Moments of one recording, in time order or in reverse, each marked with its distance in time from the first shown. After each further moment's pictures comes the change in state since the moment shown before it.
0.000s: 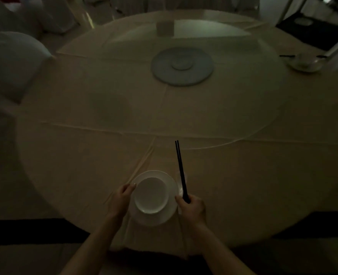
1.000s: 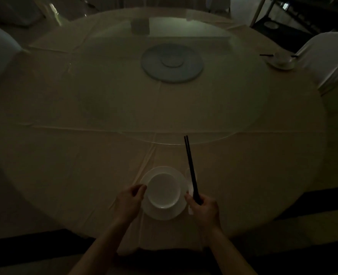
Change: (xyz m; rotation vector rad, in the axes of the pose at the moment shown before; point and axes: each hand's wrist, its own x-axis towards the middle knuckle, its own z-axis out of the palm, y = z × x) left_hand 0.022 -0.019 -0.027 0.328 -0.118 0.276; right_hand -0.034 0.002 0.017 -0.025 0.191 -0.079
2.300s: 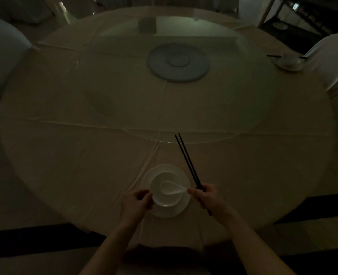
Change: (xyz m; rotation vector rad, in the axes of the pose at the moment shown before) left_hand -0.007 -0.025 0.027 -0.386 -0.031 -0.159; right_hand 0.034 -0.031 -0.035 0.070 -0.473 0.061
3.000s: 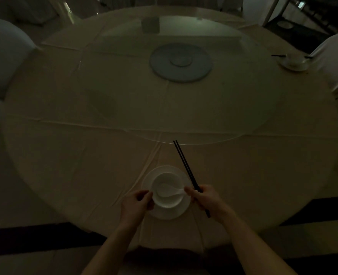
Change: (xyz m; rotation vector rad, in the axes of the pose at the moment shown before) left_hand -0.005 0.006 -0.001 -0.017 0.016 0.017; right_hand 0.016 0.001 0.007 -0.036 -0.009 0.111
